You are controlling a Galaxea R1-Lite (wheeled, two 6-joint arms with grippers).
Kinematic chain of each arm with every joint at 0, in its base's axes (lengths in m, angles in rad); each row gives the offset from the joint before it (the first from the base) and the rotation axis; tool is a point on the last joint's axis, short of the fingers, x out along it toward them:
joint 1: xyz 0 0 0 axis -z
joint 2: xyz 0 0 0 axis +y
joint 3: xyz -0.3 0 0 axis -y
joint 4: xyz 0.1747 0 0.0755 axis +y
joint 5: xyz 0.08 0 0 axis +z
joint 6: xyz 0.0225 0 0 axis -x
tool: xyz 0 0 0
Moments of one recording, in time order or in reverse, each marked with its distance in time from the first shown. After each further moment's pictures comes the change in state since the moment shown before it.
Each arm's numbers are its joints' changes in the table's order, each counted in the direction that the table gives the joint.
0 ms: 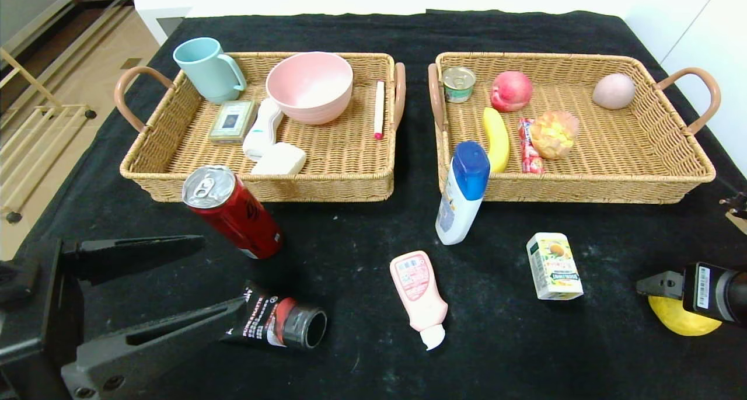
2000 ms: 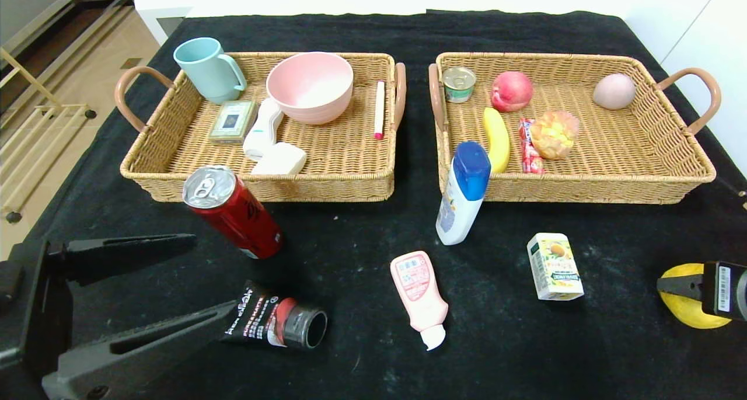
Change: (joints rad) left arm 0.001 -0.023 -0.003 0.001 -0.001 -0.017; right arm -0.003 -0.081 -0.013 -0.022 0.008 0.096
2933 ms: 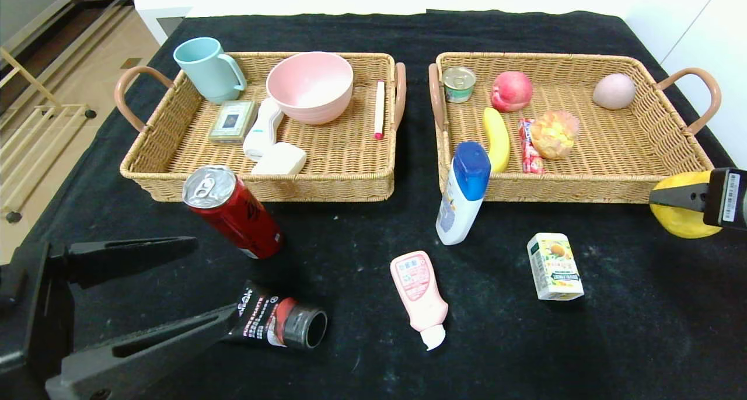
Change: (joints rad) left arm 0.000 0.000 -0.007 0.000 0.000 -0.003; right arm -0.055 0.046 0.287 -0.015 0.007 0.087
